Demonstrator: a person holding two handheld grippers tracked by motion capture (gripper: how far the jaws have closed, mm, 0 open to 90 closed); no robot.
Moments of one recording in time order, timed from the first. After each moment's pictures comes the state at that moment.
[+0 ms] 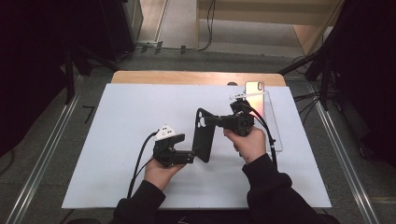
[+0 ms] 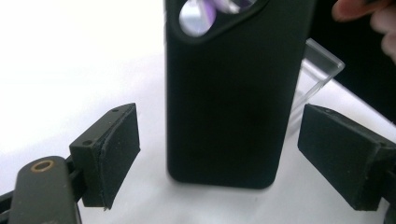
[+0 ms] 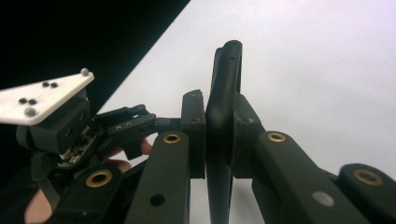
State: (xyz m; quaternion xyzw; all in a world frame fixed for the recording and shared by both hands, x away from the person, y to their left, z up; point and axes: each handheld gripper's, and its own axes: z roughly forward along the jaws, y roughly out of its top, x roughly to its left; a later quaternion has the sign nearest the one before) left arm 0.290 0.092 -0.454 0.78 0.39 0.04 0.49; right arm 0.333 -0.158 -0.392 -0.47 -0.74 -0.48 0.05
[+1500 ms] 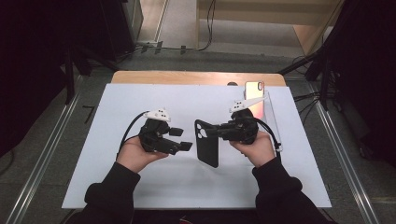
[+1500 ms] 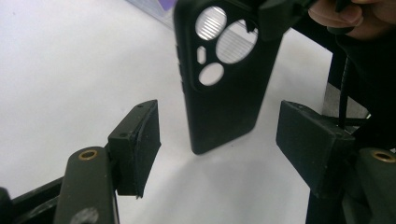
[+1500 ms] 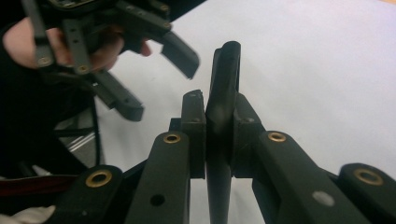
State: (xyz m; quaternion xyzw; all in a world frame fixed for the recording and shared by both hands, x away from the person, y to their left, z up) left arm 0.321 0.119 -0.394 0.87 0.25 -0.03 0.43; right arm 0.312 -0.164 -0.390 -0.32 -0.82 -0.48 0.04
